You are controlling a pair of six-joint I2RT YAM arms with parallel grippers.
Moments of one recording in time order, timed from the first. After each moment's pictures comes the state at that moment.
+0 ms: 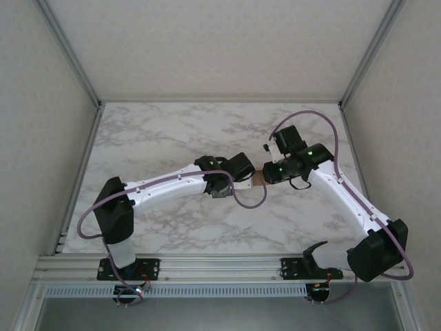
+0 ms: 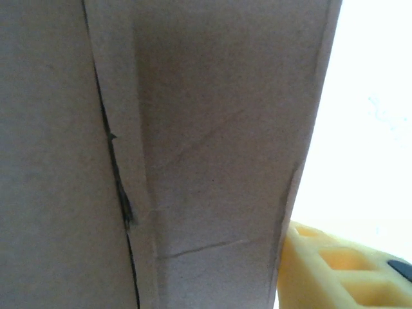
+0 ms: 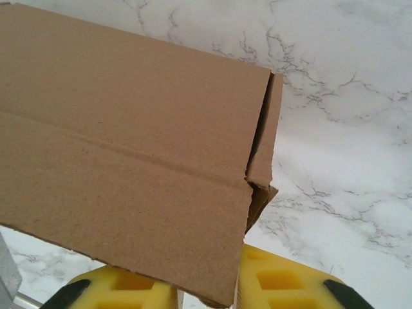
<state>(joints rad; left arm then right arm) -0.99 1.78 1.51 -0.94 -0.40 0.53 0.49 1.30 1.22 -1.05 -0.08 0.13</state>
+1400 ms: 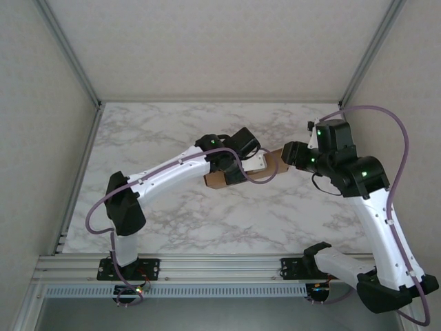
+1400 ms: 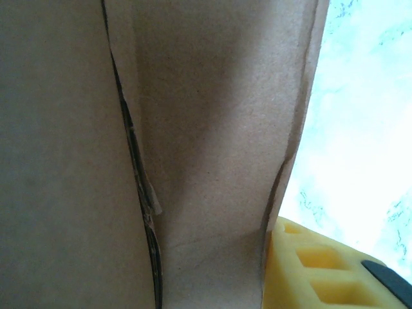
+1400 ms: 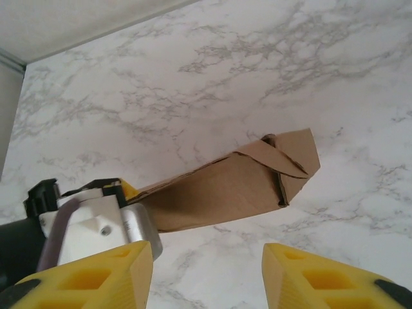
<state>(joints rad) -0.92 1.89 1.83 -1.05 -0.10 0.42 0.39 1.06 1.47 -1.15 -0.04 0.52</state>
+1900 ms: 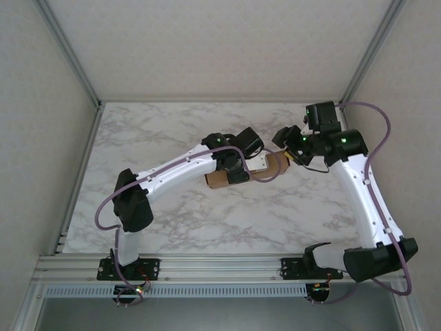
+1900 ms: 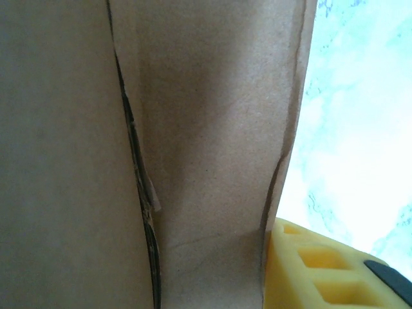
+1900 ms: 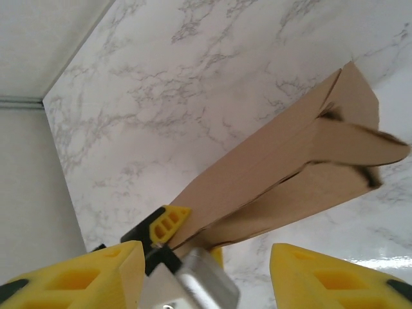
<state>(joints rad) -0.92 1.98 1.90 -1.07 -0.11 0.44 0.29 1.30 1.53 -1.13 -0.25 0.87</state>
